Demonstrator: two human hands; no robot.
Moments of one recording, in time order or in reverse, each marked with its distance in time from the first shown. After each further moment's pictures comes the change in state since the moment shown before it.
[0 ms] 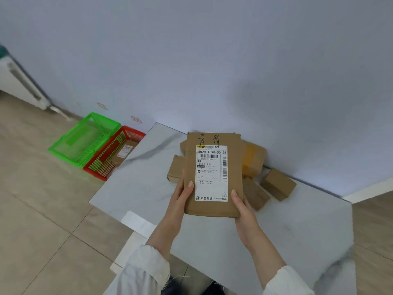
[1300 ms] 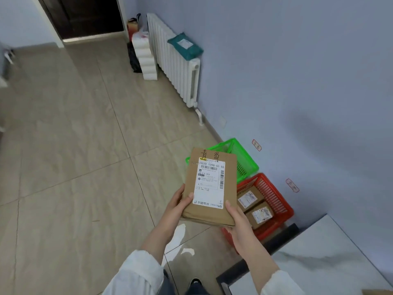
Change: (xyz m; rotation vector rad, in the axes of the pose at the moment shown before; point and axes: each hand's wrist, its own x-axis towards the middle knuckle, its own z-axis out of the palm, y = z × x) left_hand 0.074 0.159 -0.716 -0.222 0.542 -0.035; right_hand 0.250 0.168 0.711 -0.298 -0.532 0.326
